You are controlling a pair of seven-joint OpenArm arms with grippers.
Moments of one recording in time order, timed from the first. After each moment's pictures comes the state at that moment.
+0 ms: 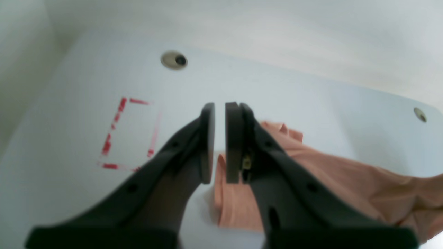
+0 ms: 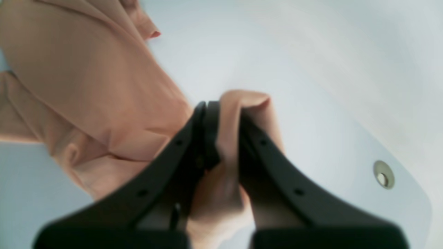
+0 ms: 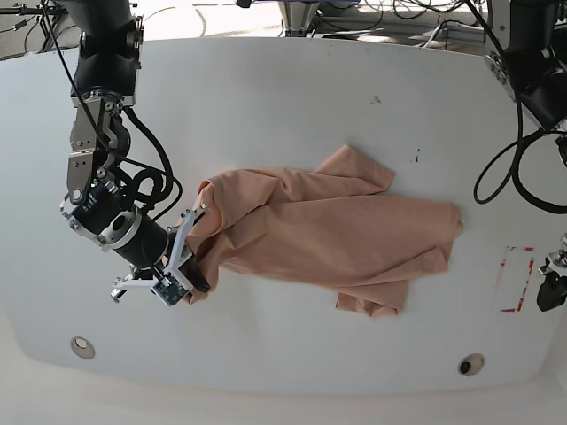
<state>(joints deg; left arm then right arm) -20.1 -25.4 -34.6 90.6 -44.8 -22.4 62.4 15.7 17.0 1.4 108.3 22.0 39.6 -56.5</state>
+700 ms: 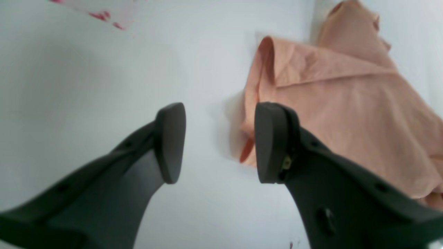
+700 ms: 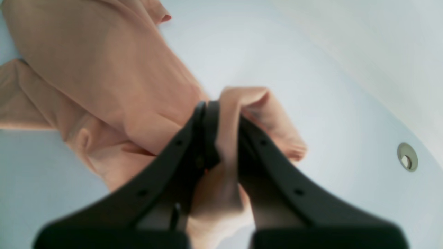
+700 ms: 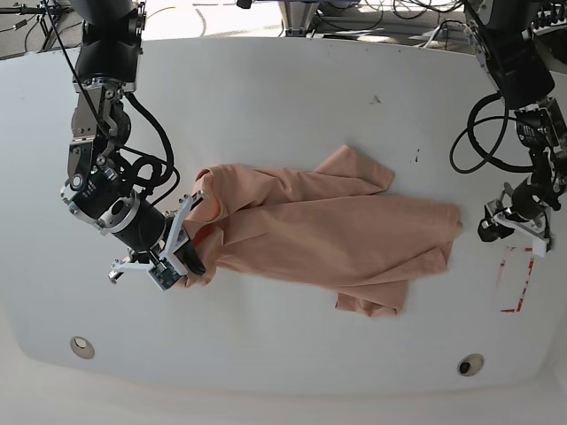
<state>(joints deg) -15.6 -21.0 -27.0 67.5 -34.5 -22.0 52.6 11.8 16.8 3.7 108.4 22.5 39.5 -56.4</state>
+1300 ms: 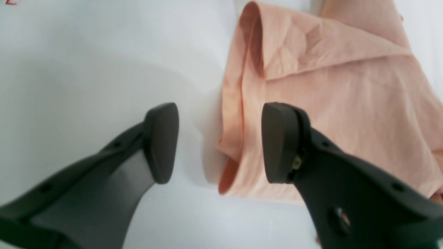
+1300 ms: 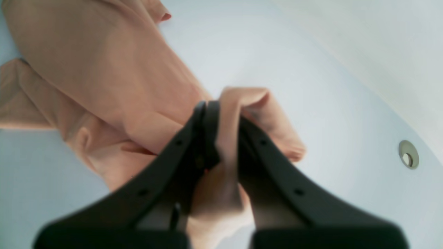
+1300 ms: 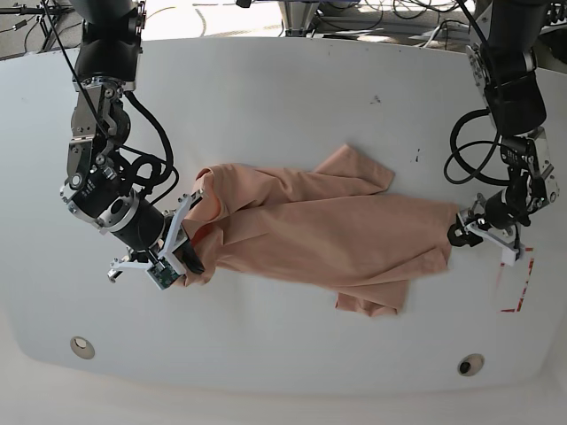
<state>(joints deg) -23.6 -21.4 -19.2 48.7 -34.6 -23.9 46.8 11.7 16.8 4.0 108.4 22.7 39.5 -56.5</state>
